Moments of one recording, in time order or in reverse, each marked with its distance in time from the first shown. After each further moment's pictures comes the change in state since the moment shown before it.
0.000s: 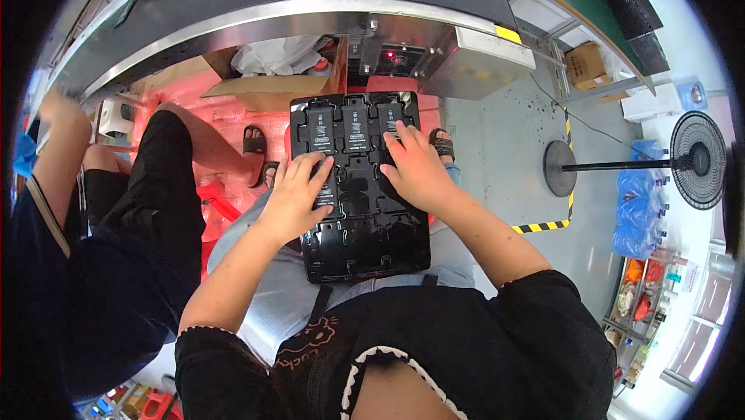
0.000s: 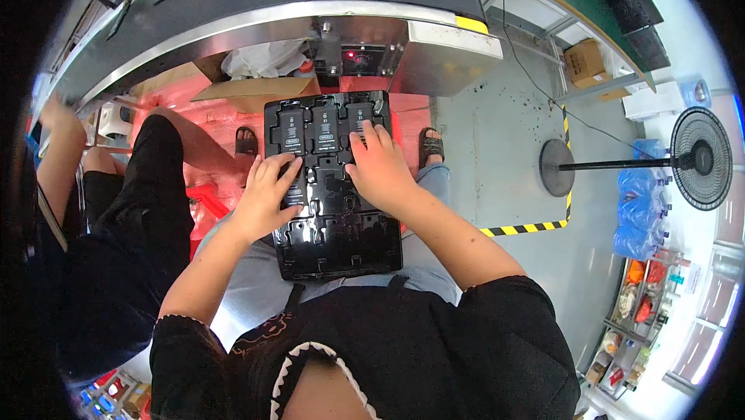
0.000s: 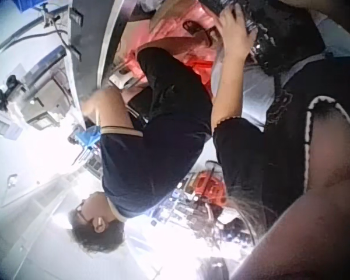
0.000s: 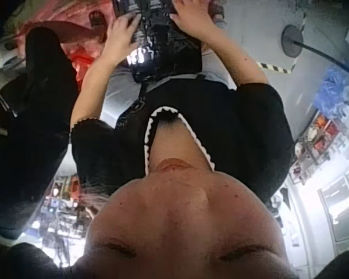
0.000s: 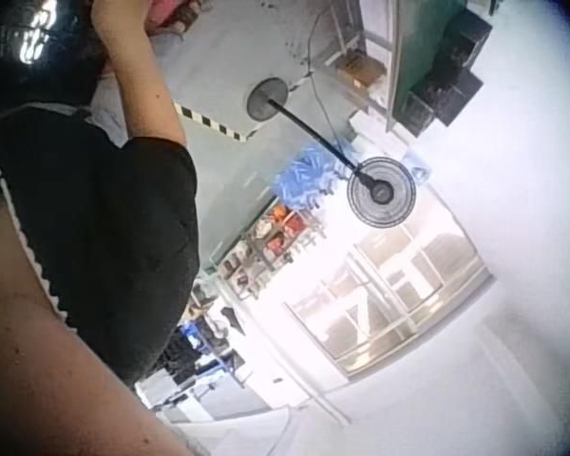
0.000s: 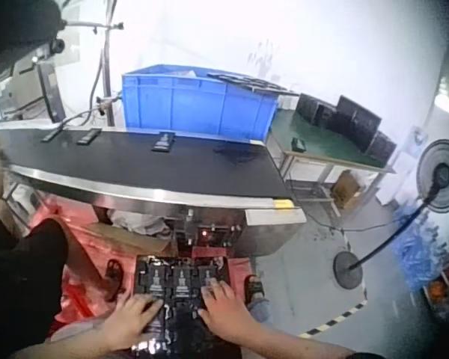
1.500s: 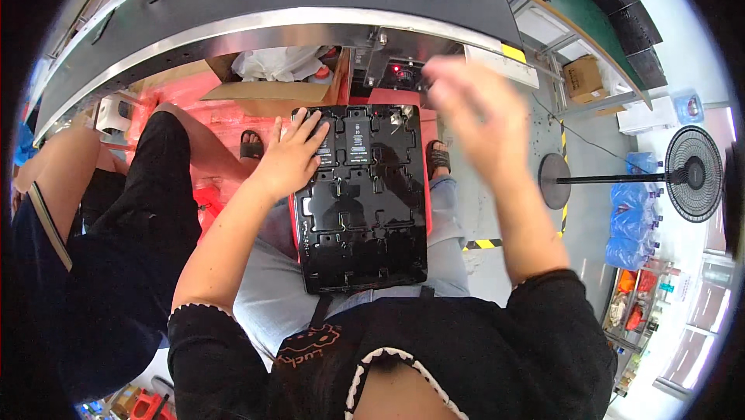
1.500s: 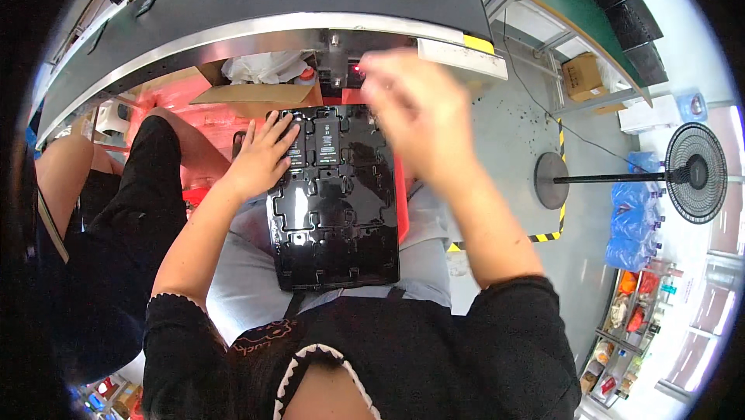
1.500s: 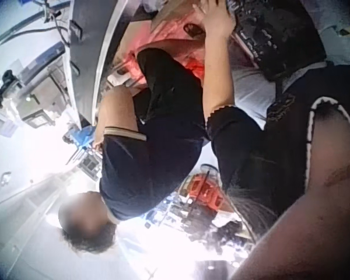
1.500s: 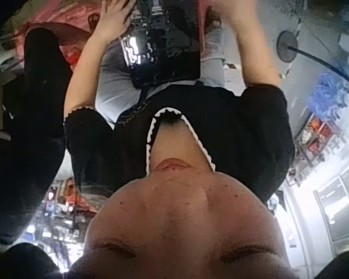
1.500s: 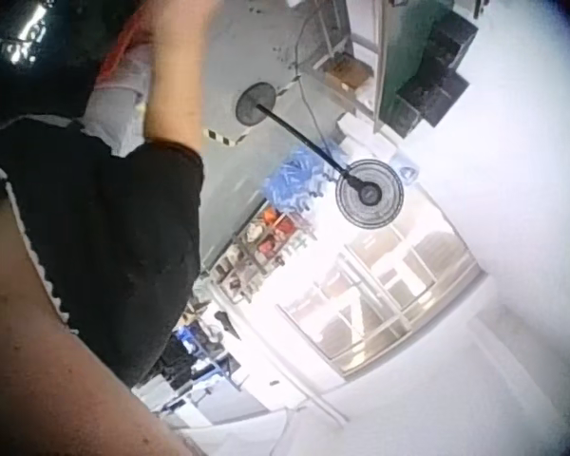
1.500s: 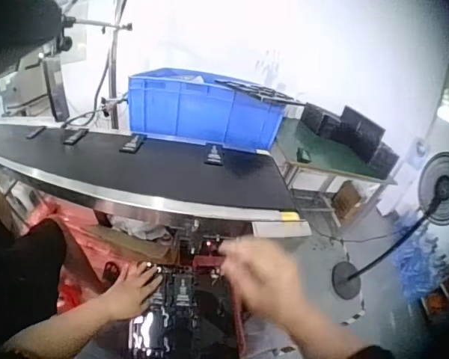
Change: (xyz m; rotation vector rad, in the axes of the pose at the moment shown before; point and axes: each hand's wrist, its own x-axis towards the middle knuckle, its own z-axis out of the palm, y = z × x) left_hand 0.051 -0.055 0.003 0.202 -0.016 -0.030; right_hand 0.052 -0.006 -0.128 0.416 0.605 -0.303
